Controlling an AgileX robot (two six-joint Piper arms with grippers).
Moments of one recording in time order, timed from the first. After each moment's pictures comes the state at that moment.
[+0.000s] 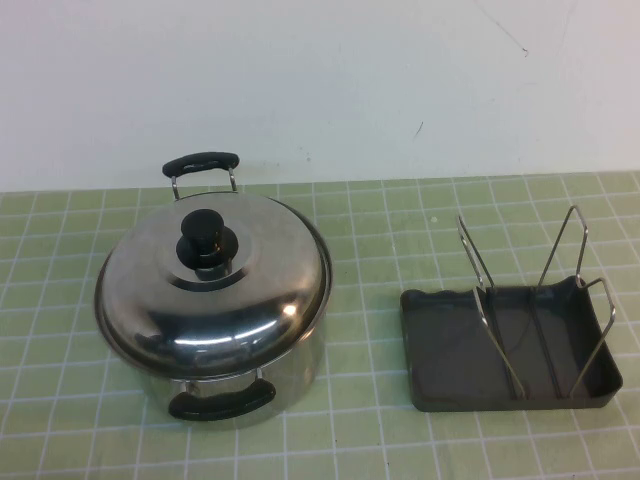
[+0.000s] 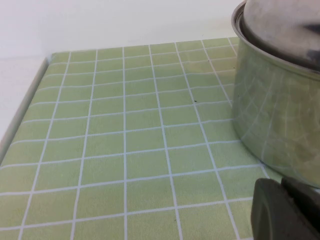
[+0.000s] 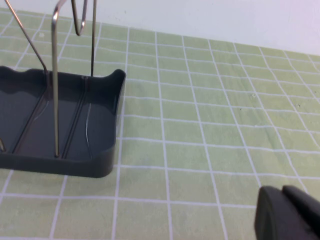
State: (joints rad) right arm 0.00 -0.01 0.02 -0.13 0.42 -0.04; left arm 0.00 -0.01 0.02 -0.05 0.33 0.04
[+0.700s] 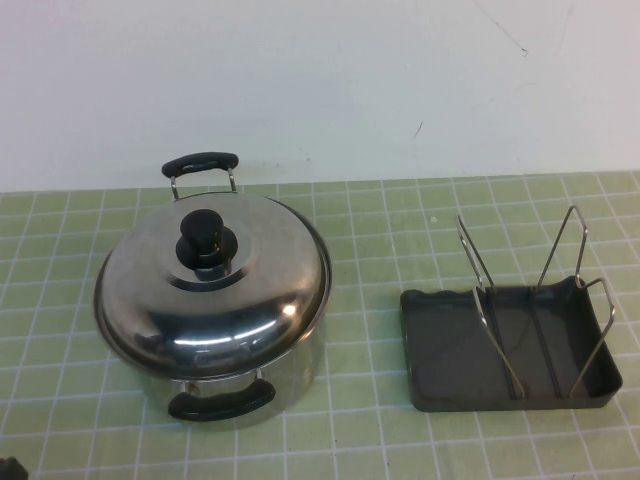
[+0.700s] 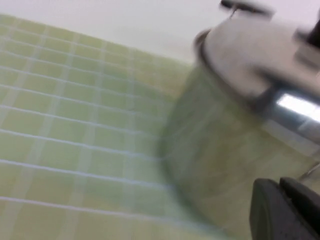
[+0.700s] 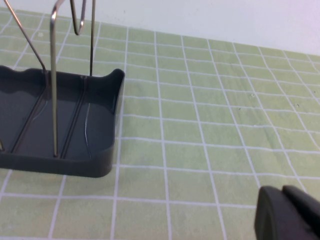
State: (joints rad) right arm 0.00 -0.01 0.02 -0.13 0.42 -0.04; left arm 0.00 -0.01 0.02 -0.40 0.30 0.04
